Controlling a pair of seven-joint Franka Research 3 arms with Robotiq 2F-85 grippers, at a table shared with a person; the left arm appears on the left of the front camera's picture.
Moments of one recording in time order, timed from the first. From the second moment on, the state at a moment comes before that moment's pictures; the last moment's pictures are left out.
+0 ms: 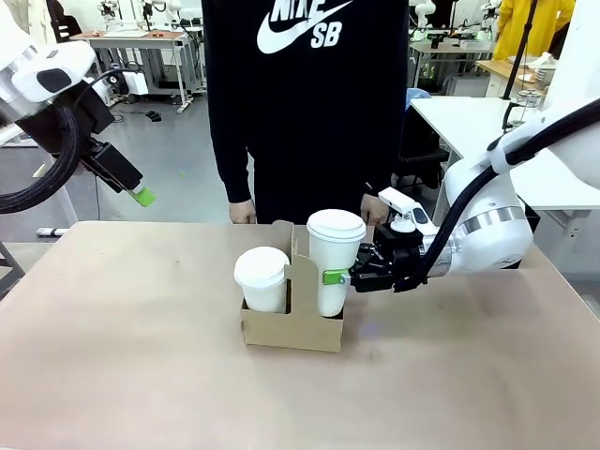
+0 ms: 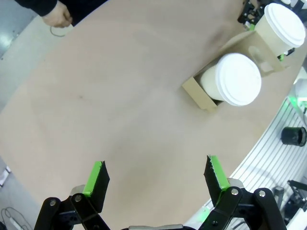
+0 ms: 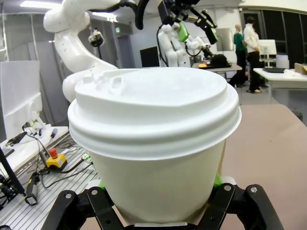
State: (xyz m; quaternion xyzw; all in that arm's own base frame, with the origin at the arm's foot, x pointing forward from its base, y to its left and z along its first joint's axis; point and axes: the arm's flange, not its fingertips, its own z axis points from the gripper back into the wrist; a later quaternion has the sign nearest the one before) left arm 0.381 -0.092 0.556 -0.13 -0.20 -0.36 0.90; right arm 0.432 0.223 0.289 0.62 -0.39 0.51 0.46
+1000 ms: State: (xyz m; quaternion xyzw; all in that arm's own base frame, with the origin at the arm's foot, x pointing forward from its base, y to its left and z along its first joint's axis) left arm 0.381 -0.092 0.556 -0.13 -0.20 -0.36 0.90; right arm 0.433 0.238 0.251 0.61 -0.34 0.57 0.43
